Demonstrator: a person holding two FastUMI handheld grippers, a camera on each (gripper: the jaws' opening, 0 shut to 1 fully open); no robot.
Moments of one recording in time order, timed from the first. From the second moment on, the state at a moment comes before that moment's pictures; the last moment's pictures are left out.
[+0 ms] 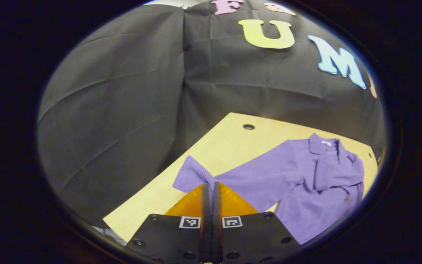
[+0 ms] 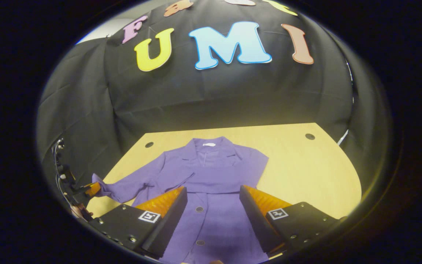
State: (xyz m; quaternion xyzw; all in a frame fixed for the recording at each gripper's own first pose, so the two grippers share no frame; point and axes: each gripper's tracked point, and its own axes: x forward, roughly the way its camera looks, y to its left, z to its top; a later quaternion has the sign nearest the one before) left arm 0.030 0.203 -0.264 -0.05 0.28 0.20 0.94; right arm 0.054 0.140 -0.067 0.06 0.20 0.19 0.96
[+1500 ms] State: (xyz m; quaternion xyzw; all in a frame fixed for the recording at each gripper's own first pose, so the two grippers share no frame) left arm 0.198 -0.244 -0.241 -0.01 0.26 -0.14 0.95; right arm 0.034 -0.006 -0.125 0.07 0.24 0.08 0.96
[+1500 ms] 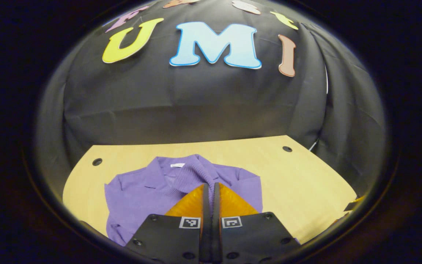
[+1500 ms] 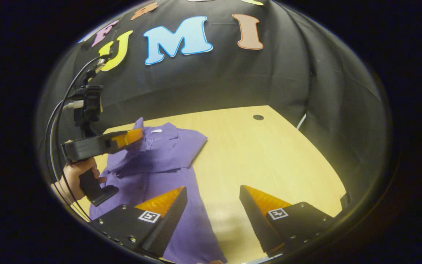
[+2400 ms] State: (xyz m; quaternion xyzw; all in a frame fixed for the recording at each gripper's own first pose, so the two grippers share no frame) left arm 0.143 -0.210 -0.218 -0.04 0.25 -0.13 0.96; right arm 0.025 -0.012 -0.160 0.04 0.25 0.10 0.96
